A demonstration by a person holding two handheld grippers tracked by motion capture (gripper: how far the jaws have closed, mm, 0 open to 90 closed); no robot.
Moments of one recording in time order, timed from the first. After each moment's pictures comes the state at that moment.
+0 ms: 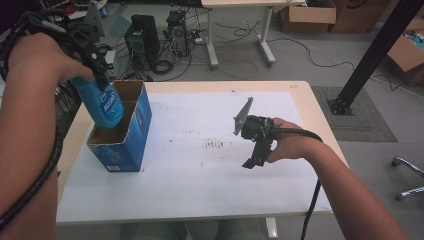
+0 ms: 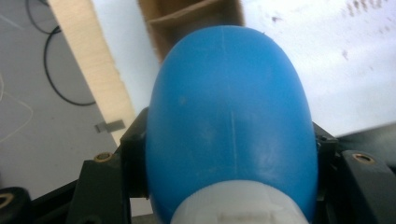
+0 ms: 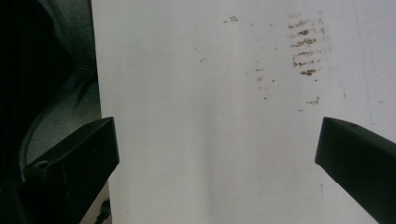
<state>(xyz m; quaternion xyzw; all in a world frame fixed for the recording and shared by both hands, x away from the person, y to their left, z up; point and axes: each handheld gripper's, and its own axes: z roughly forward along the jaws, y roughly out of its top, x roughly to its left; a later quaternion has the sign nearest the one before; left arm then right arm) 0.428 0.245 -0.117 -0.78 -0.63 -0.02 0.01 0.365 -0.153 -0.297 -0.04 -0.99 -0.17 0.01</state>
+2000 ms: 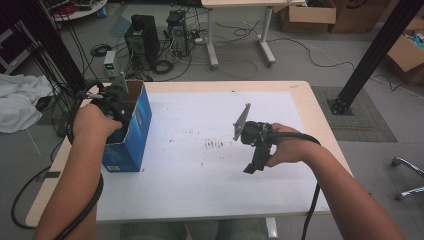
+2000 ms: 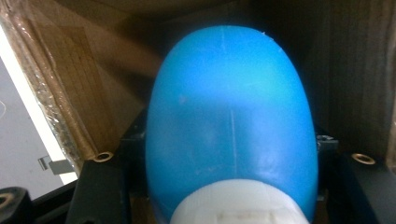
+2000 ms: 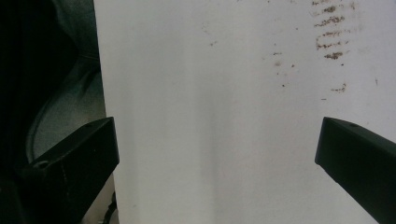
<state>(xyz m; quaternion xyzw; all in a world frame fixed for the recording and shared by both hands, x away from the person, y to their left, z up) 0.438 0.244 -0.289 -0.76 -0.65 -0.03 0.01 0.365 -0.153 -0.315 -0.04 -0.99 -0.15 0.04</state>
